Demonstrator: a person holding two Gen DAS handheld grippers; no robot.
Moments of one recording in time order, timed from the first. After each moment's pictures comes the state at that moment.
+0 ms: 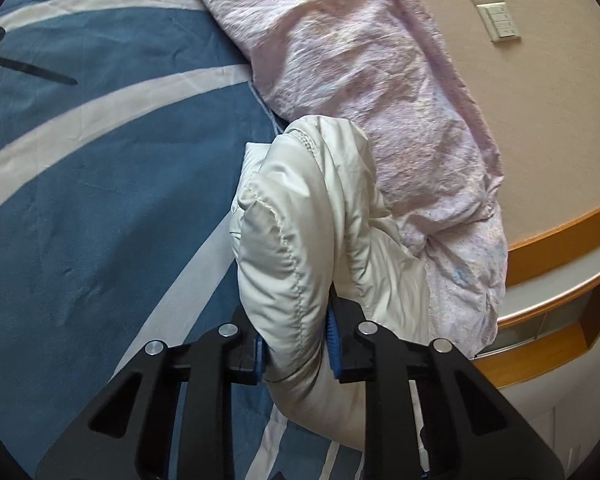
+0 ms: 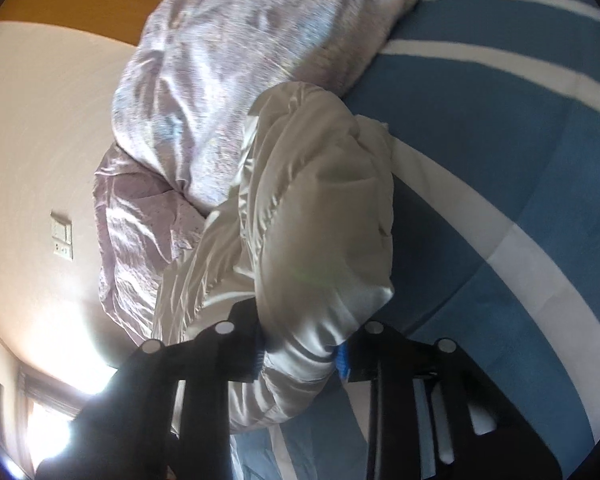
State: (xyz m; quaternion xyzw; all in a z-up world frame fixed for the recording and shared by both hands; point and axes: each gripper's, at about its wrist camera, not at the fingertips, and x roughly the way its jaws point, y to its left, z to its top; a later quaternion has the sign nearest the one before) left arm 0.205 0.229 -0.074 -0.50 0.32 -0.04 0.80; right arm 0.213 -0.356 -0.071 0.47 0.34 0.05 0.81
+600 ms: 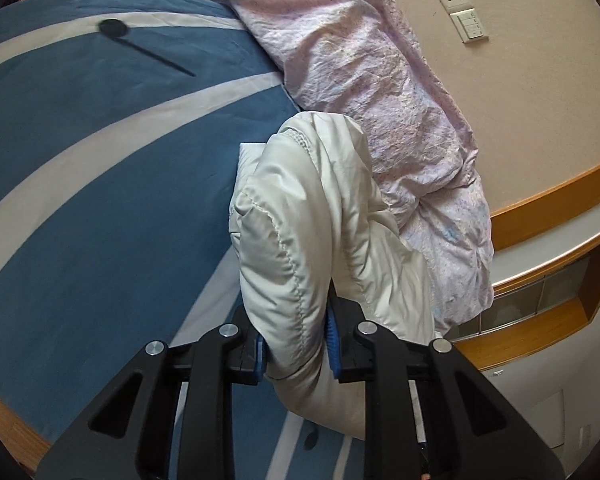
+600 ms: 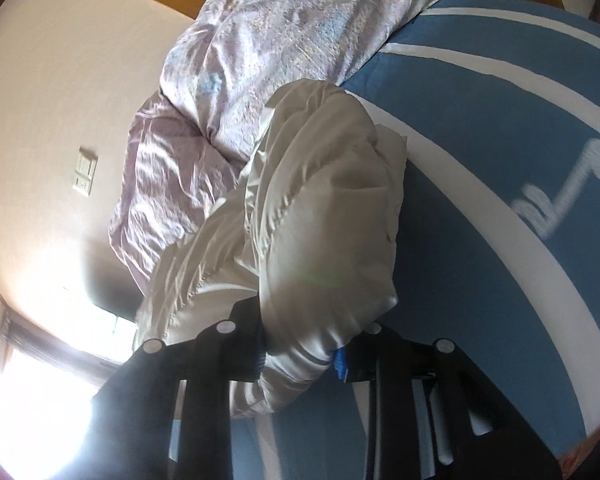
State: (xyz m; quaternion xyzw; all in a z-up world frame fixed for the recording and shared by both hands) left arm 0.065 0.240 -0.066 -0.48 0.33 -0.04 0.81; right arm 0.078 -0.344 -0.052 0.40 0.35 0.08 0.84
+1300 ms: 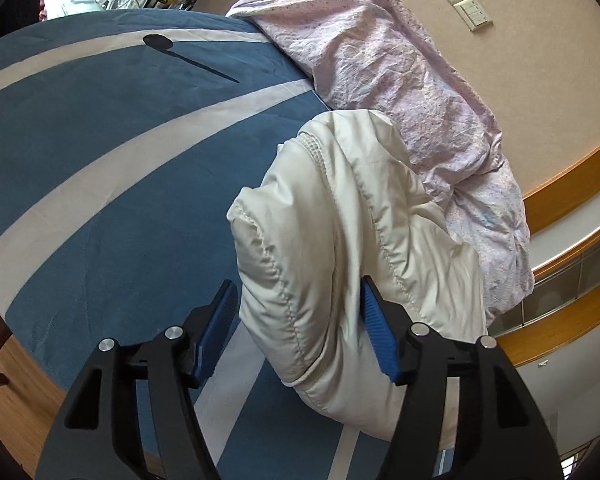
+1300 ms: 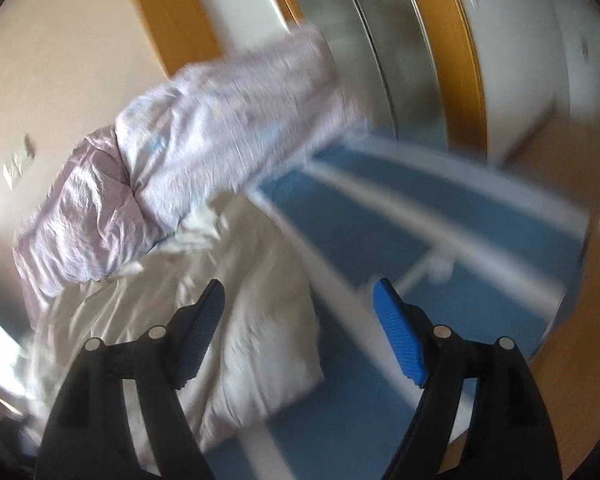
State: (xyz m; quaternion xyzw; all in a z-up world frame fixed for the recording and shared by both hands) left arm 0.041 0.235 -0.080 -0.43 0.34 0.02 0.84; right arm 0.018 -0.330 -0.001 0.20 0.25 -0.15 0.94
